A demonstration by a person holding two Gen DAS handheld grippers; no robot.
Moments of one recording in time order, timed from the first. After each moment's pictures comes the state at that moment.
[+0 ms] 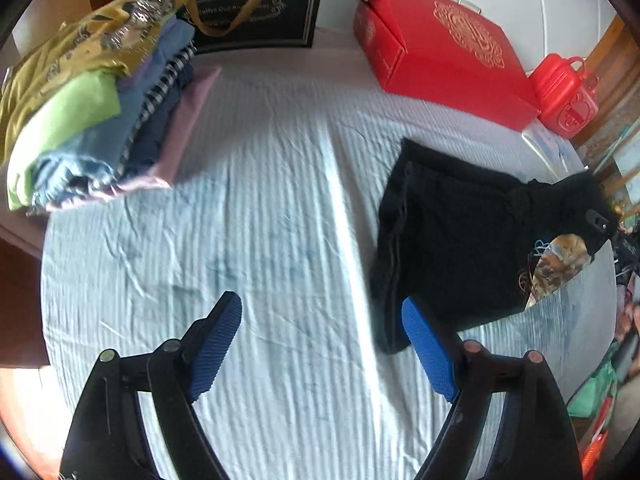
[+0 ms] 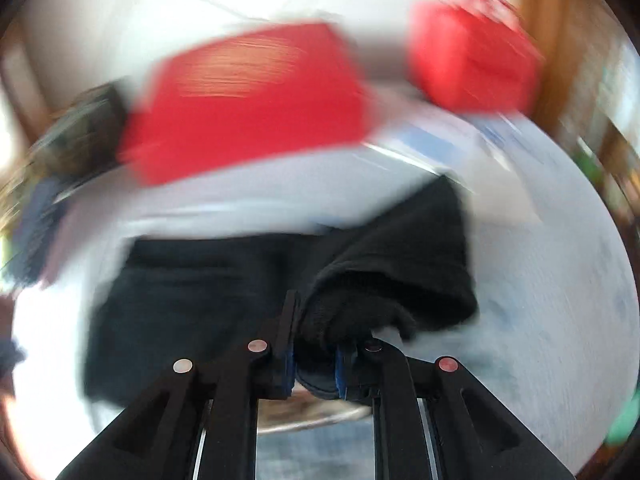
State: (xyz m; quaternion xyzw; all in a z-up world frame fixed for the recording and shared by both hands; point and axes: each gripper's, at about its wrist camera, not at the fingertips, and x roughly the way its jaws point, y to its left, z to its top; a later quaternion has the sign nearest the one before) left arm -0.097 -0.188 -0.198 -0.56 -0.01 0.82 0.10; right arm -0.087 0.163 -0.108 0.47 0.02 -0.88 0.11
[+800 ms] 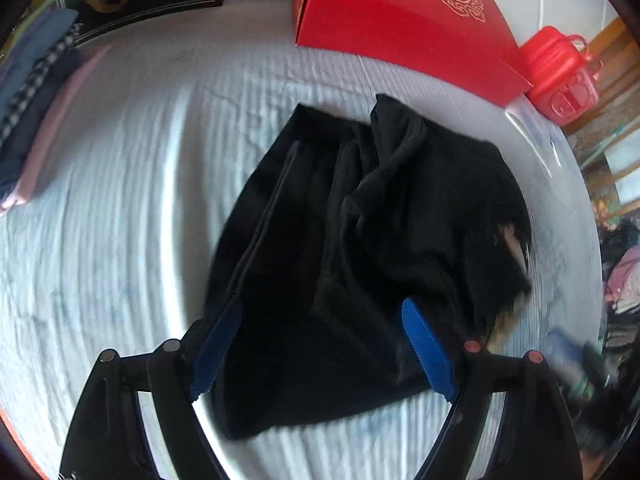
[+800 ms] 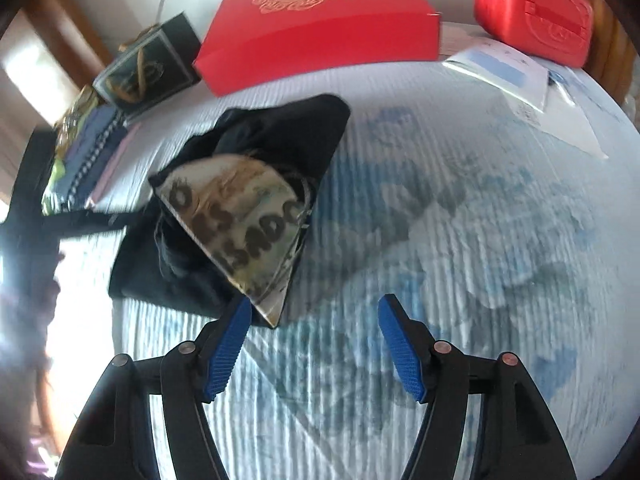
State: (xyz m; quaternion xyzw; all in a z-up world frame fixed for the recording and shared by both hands) left arm -0.151 -0.047 -0.271 -0.61 -0.03 0.78 0.13; right arm -0.041 0.188 -0.187 0.54 -0.01 -0.82 0.20
